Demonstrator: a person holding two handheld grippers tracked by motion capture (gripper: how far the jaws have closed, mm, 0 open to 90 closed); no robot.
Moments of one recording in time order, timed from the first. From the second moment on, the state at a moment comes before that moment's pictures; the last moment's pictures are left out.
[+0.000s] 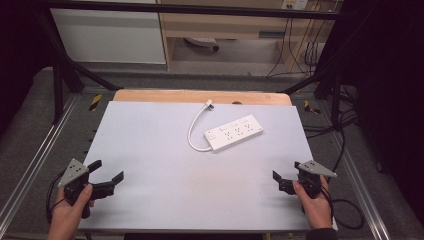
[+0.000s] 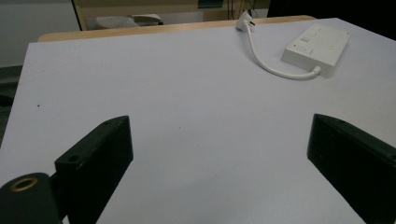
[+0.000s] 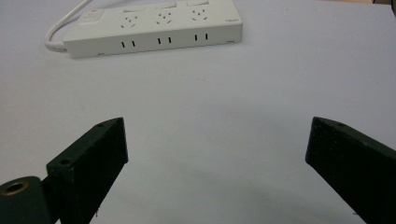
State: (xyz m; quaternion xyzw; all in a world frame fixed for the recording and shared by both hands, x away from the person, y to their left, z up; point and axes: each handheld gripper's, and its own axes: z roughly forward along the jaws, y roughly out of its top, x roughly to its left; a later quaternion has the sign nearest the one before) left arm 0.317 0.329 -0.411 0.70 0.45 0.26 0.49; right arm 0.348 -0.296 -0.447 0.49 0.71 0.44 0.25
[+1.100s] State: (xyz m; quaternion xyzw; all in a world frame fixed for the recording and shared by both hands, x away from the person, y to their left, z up) left arm 0.317 0.332 -0.416 0.71 0.46 0.23 0.49; right arm 0.364 -0.280 -0.436 0.49 0.72 0.45 0.21
